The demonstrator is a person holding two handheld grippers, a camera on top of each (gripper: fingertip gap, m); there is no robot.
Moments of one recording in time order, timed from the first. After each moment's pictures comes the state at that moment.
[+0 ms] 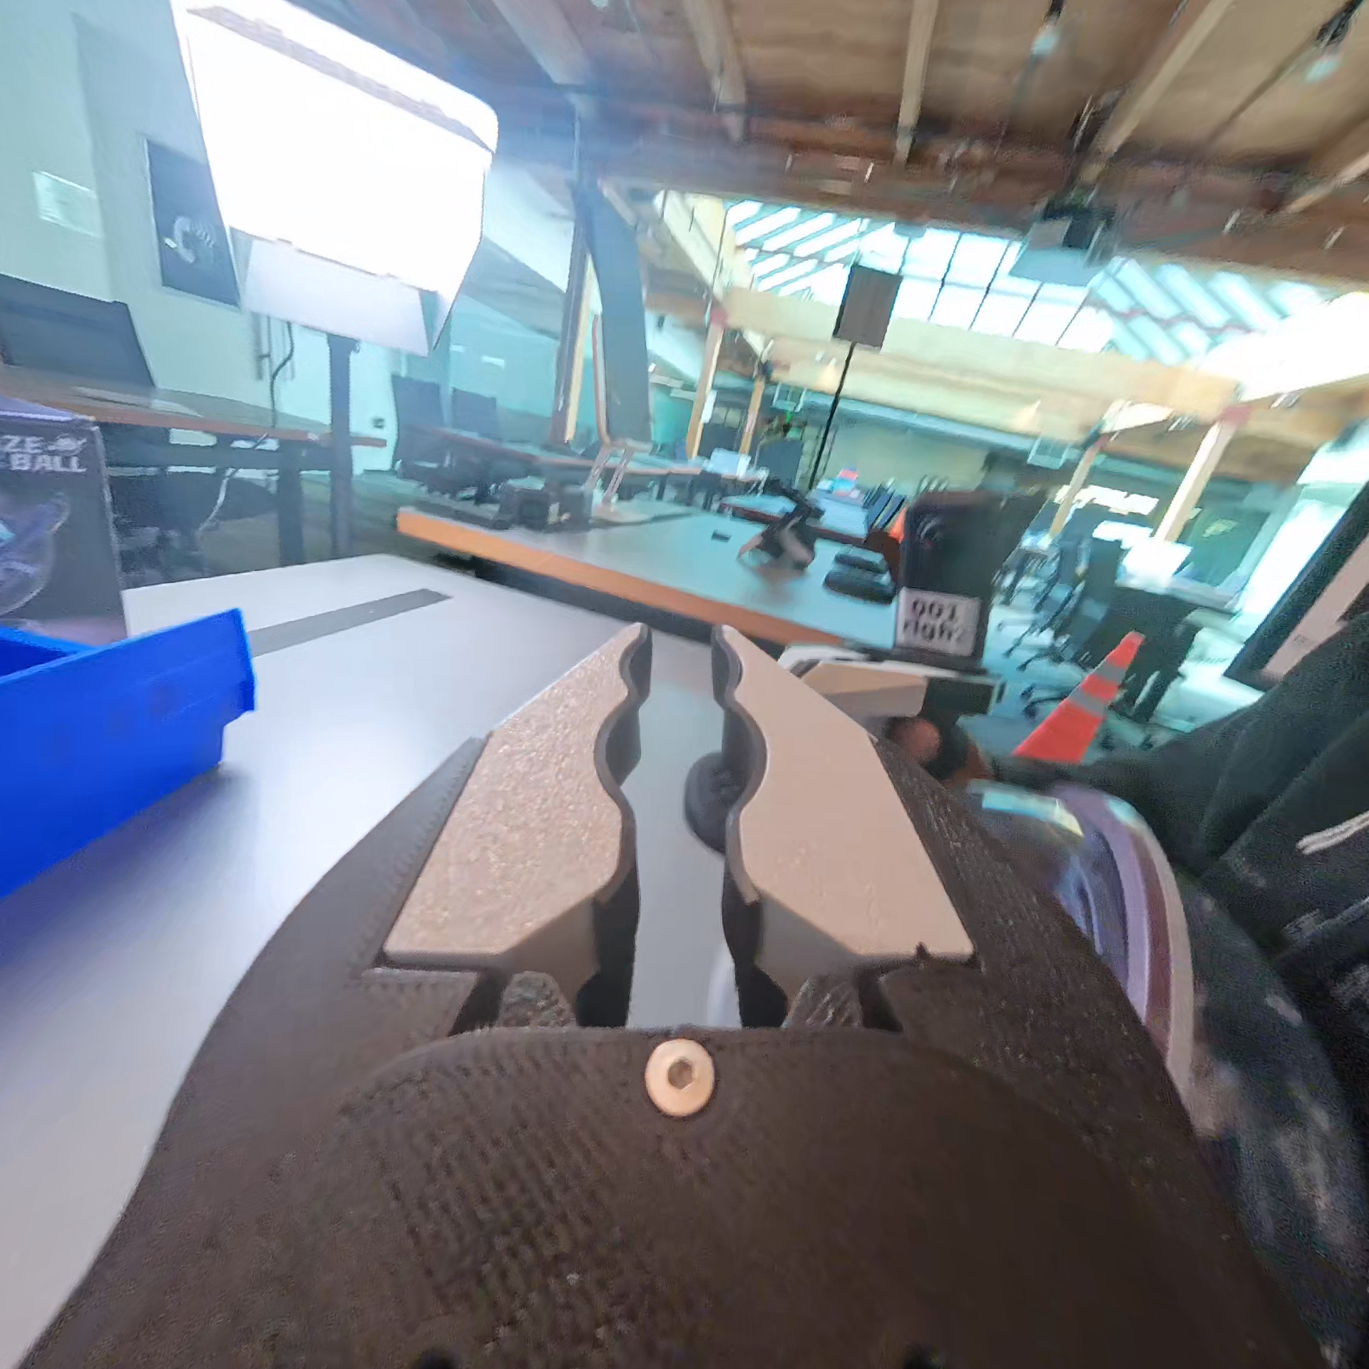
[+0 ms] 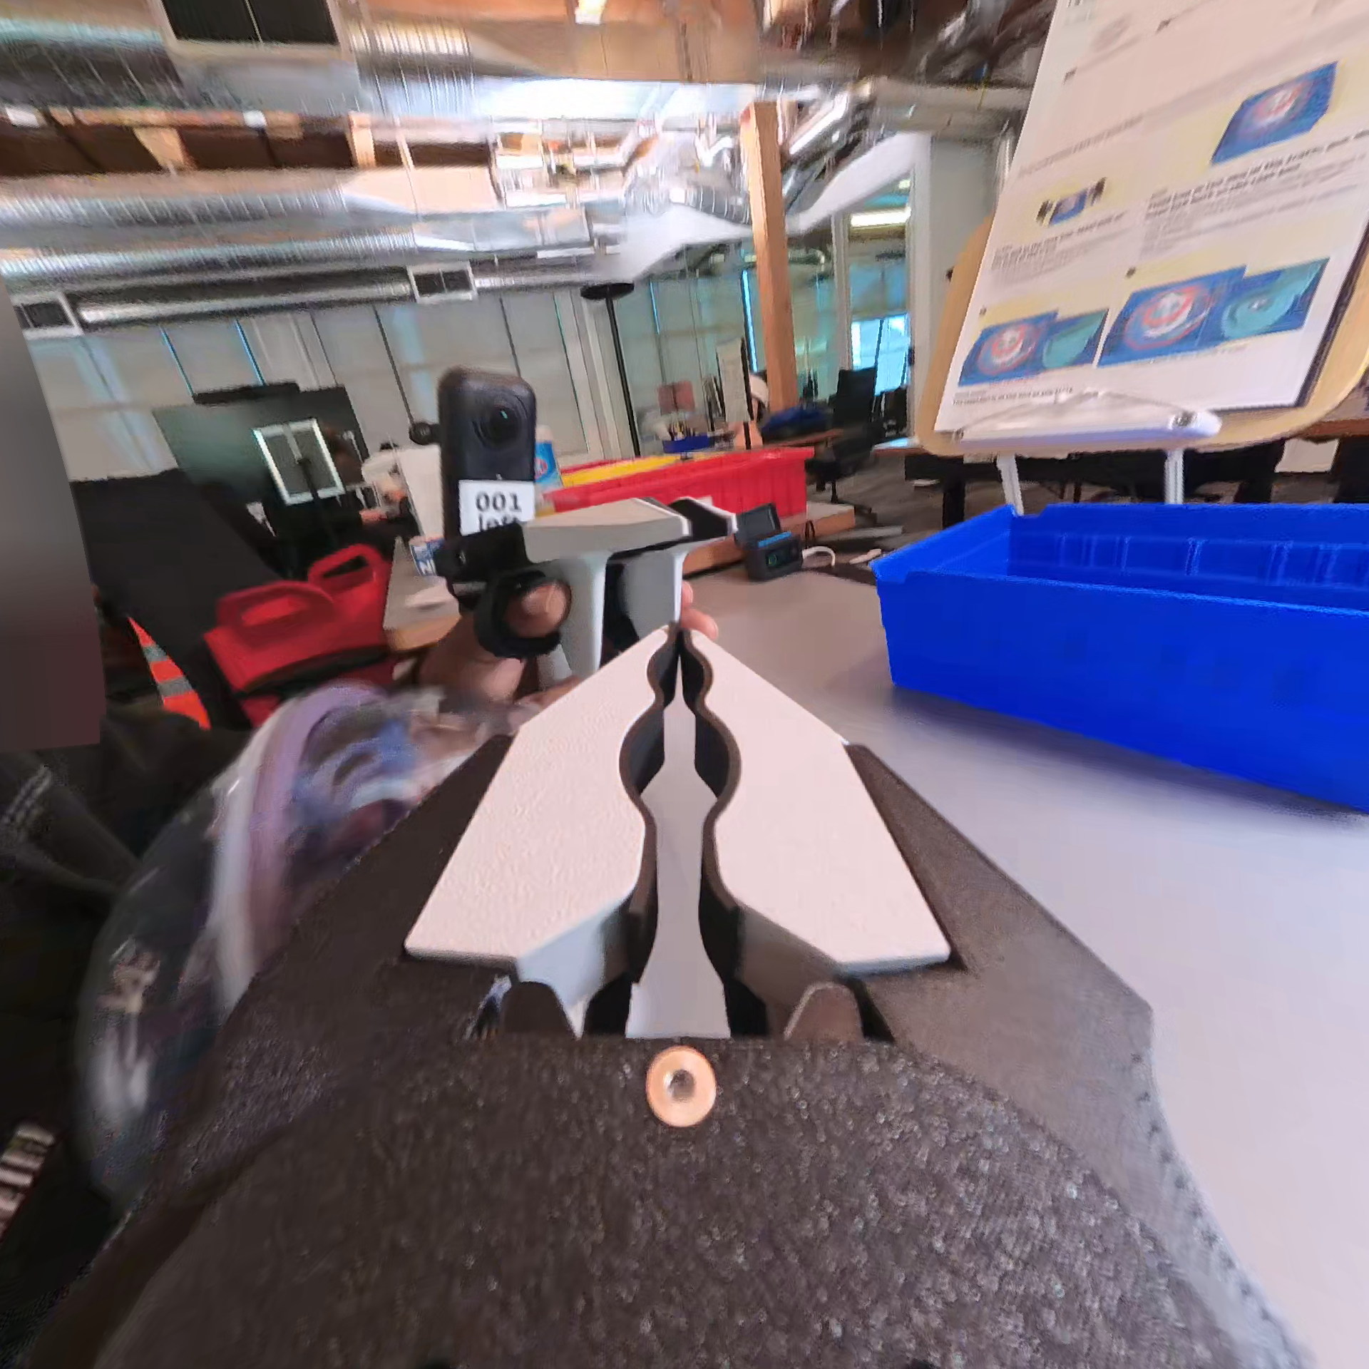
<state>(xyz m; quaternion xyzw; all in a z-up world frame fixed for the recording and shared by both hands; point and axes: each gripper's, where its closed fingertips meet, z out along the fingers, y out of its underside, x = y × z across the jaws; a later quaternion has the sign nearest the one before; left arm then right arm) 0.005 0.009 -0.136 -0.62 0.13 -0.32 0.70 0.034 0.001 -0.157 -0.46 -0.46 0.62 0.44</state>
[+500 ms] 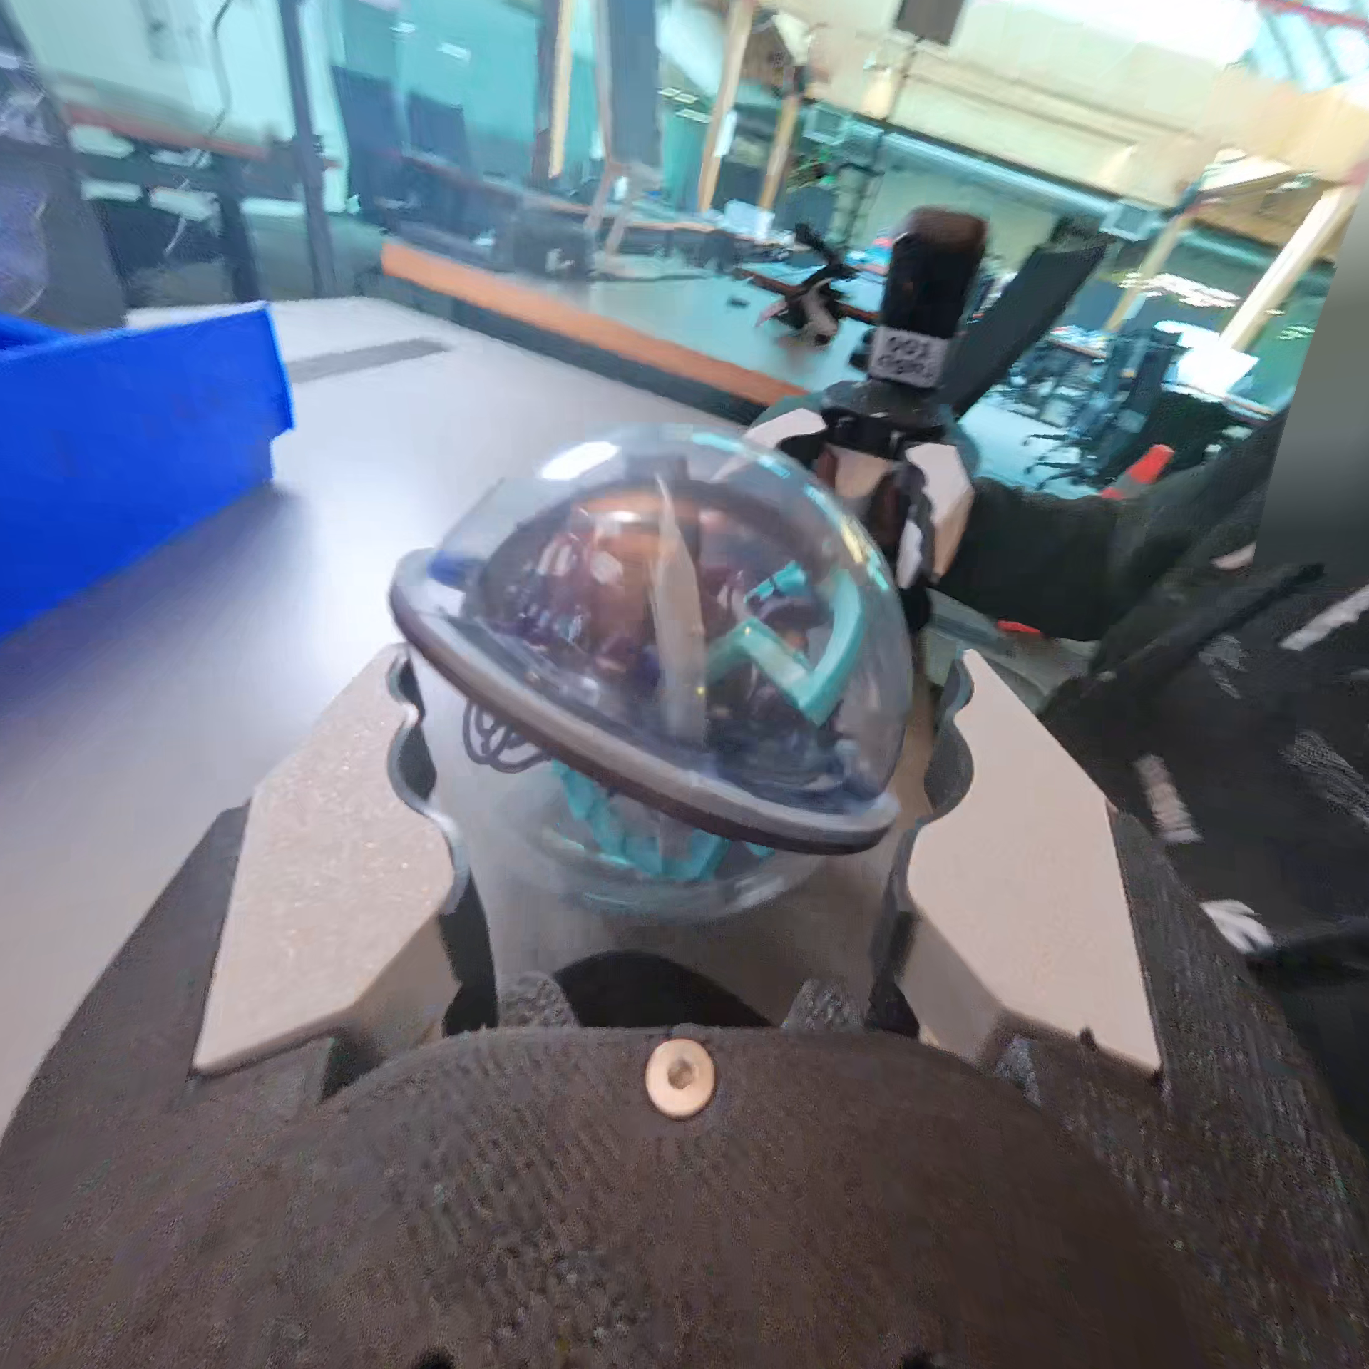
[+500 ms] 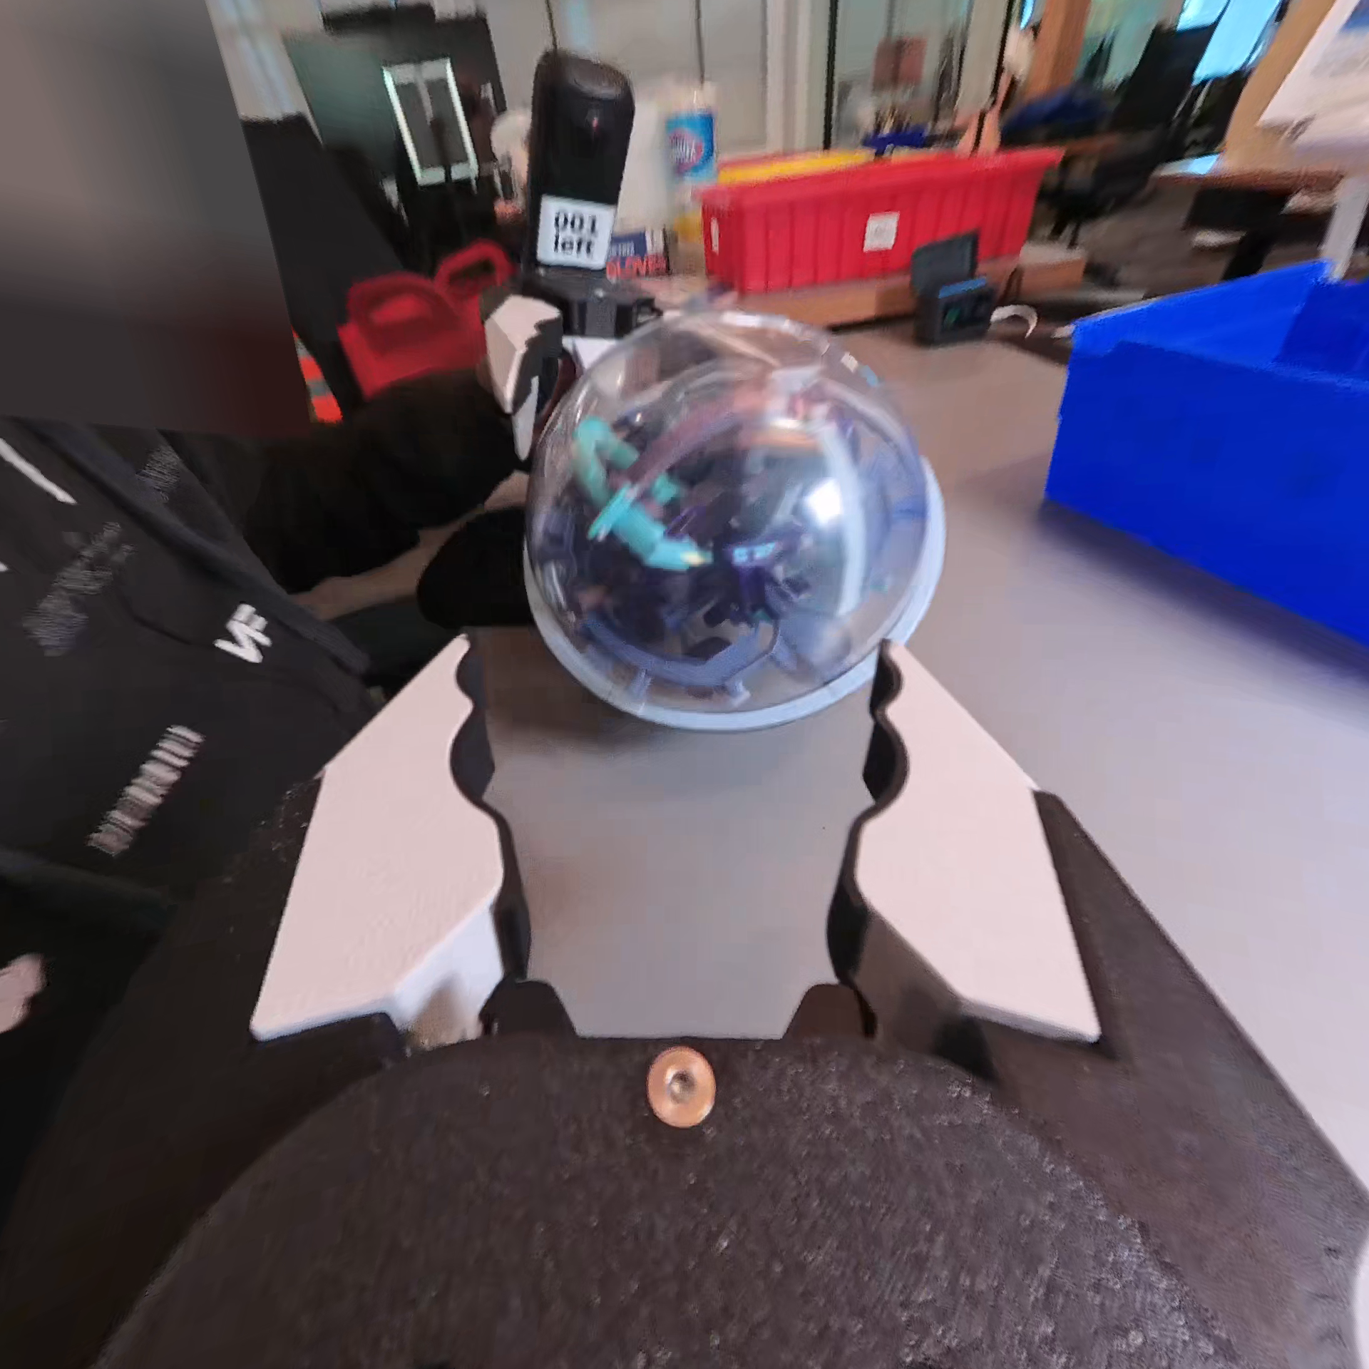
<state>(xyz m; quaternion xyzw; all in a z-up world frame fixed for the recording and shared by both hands) -0.044 -0.056 -0.212 -0.73 0.16 -0.30 0.59 0.054 -0.015 -0.224 -0.43 -0.64 0.56 0.30</state>
